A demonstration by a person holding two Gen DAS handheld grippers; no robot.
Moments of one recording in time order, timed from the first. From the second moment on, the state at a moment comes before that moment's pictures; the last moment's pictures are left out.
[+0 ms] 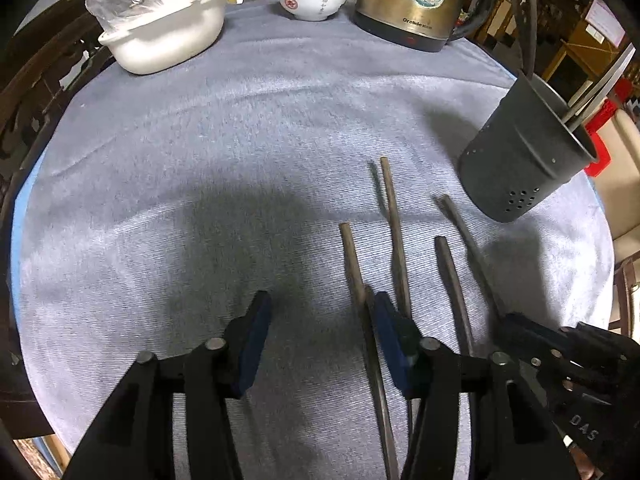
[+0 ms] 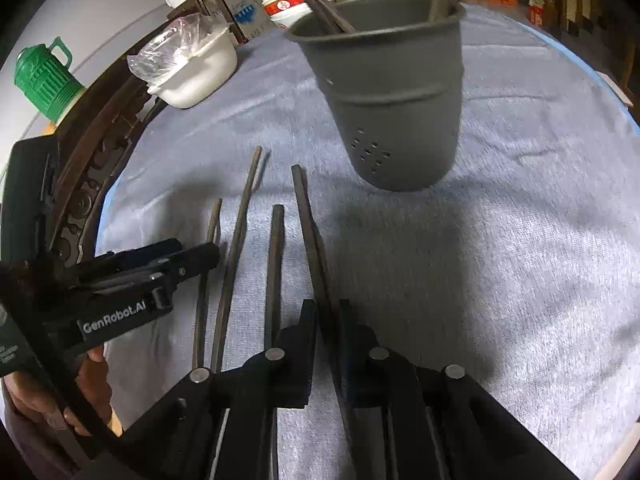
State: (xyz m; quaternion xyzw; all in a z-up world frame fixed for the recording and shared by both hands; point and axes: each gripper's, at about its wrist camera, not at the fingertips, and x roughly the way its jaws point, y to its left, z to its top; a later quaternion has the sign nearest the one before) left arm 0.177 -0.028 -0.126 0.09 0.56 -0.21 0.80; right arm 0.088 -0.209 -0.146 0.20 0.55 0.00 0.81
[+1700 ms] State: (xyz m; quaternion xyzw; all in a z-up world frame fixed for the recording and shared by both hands) left arm 0.102 -0.027 0.008 0.13 0.35 -0.19 0.91; right arm 0.056 -0.209 -0.015 0.19 0.38 0.02 0.91
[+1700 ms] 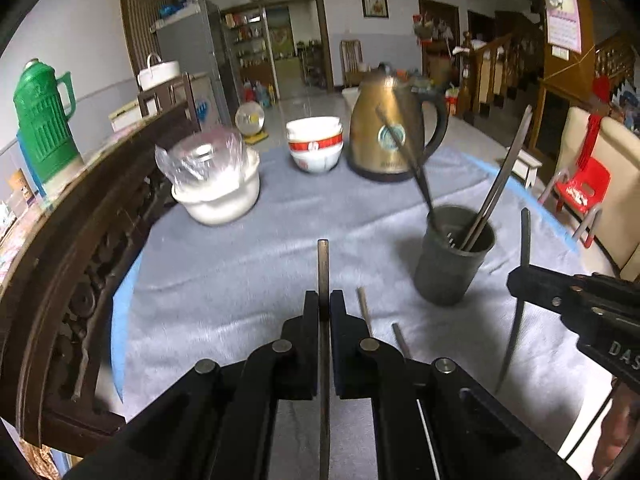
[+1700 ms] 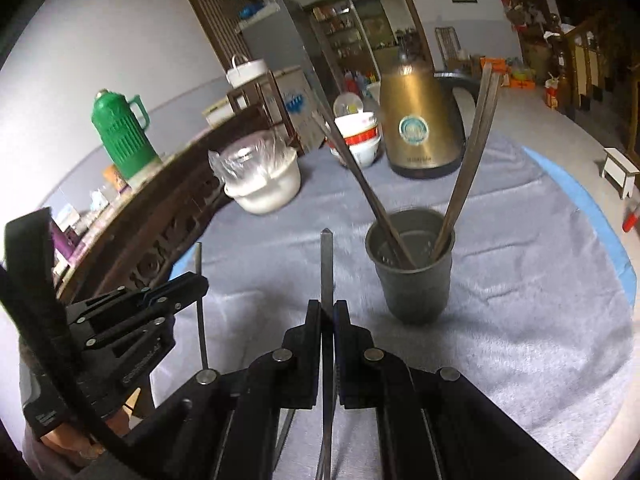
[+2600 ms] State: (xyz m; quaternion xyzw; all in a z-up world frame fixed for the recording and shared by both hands) left arm 0.066 -0.043 0.060 0.14 0.28 -0.19 0.93; right arm 0.035 -0.228 0.028 0.20 0.30 0.02 0.93
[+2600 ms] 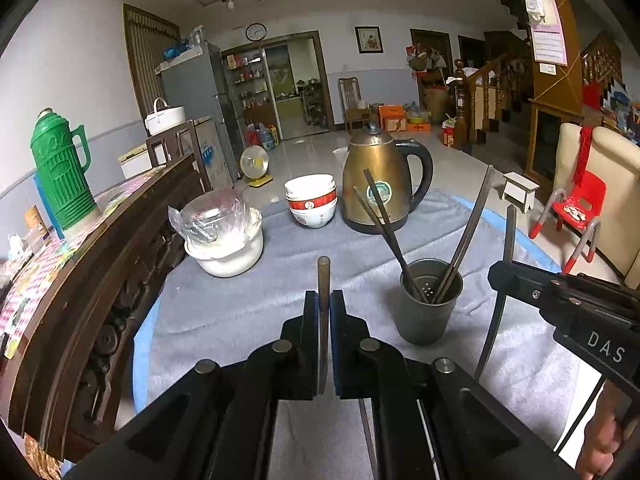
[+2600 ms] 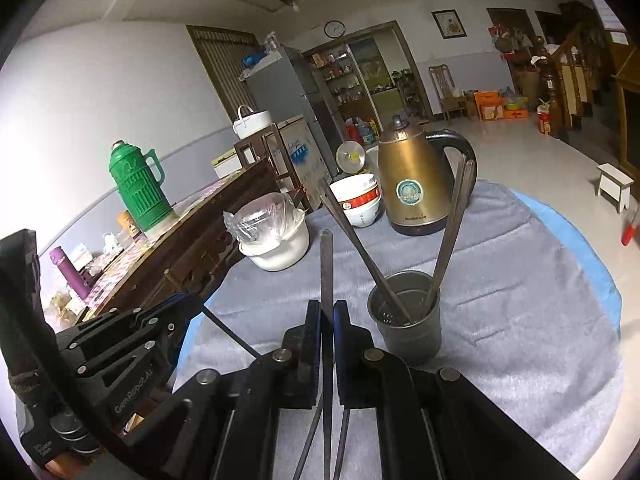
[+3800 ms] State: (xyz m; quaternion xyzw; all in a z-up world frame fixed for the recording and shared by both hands) left arm 0.072 -0.060 0.091 0.14 0.26 -0.19 0.94; right arm 0.041 -0.249 0.069 0.19 0.25 0.00 0.95
